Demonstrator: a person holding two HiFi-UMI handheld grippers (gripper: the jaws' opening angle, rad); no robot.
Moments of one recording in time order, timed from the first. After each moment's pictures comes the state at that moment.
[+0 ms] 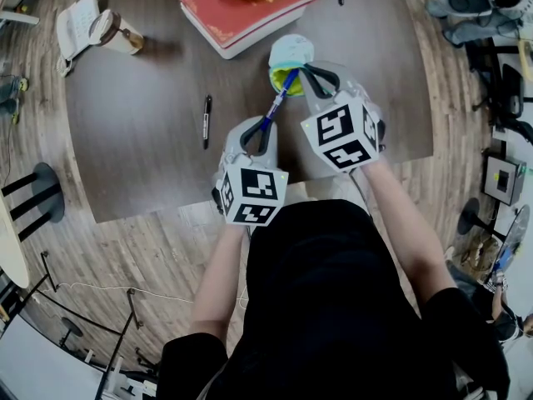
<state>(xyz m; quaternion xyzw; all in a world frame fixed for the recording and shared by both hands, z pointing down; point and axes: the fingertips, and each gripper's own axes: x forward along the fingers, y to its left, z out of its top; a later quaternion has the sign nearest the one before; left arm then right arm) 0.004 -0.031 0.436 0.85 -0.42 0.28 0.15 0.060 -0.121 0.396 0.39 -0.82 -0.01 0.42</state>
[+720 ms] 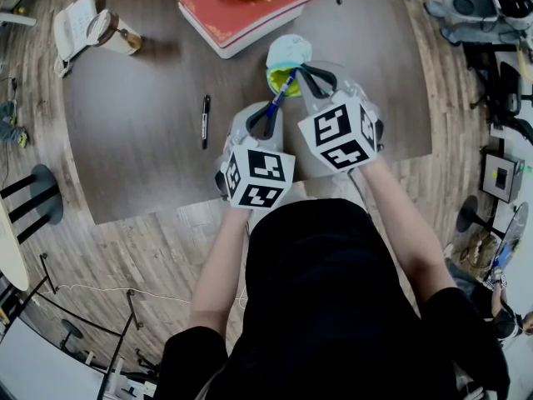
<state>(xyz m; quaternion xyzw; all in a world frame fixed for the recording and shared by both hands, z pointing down) 0.021 -0.057 0.433 0.85 -0.42 0.28 0.15 0.057 -0.120 0.394 0.39 -0.82 -0.01 0.42</state>
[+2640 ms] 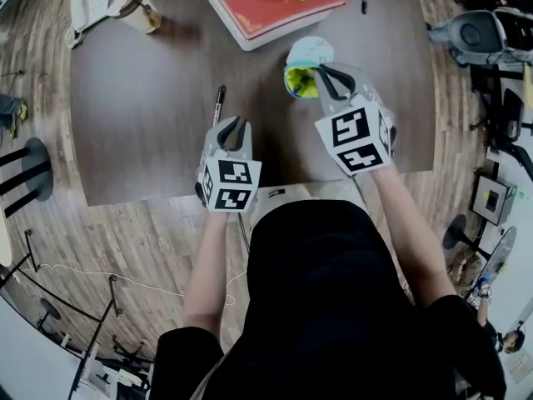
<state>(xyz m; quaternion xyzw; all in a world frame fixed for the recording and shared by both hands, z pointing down) -0.081 -0.026 0.499 0.79 -0.48 0.31 0.20 0.041 -0.124 0.397 0.37 -0.82 -0.02 0.44</state>
